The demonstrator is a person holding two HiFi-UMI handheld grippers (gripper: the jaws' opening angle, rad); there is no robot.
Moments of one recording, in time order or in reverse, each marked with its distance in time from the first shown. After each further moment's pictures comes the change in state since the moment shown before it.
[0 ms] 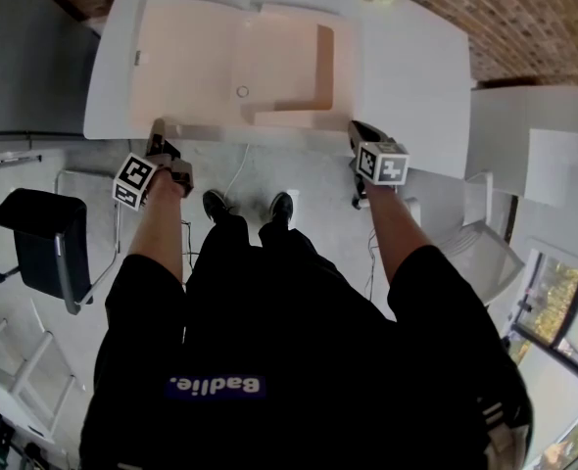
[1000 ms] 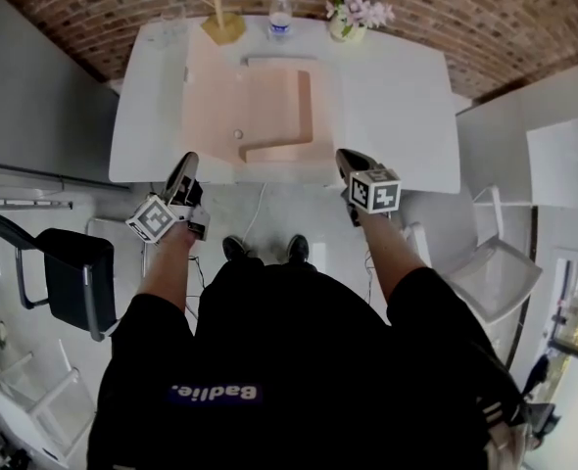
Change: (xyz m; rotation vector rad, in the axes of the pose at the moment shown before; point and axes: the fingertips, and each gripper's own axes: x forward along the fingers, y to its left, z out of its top) left arm -0.049 -0.180 -0.053 0.332 0.235 -0.401; right arm -0.060 0.021 0.041 0.052 -0.177 0.126
